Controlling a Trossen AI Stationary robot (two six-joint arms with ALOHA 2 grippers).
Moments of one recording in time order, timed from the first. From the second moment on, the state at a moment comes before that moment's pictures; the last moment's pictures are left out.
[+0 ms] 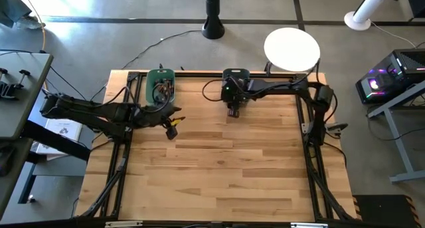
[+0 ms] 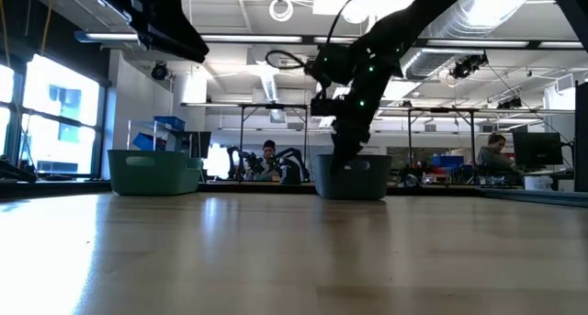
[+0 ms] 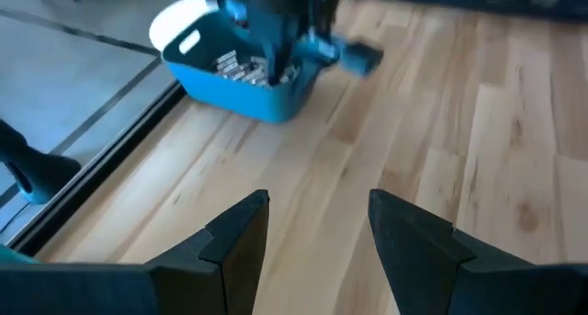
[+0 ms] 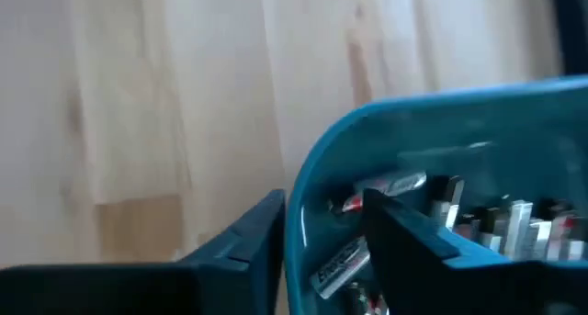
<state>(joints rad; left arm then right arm) -0.11 0.99 0.77 -0.40 -0.52 -0.24 -0.39 1.89 1.28 -0.49 0.05 -0.32</state>
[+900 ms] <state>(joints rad) 0.44 1.06 0.77 -0.68 -0.33 -0.26 0.06 1.52 1.27 -0.62 0.01 -0.17</state>
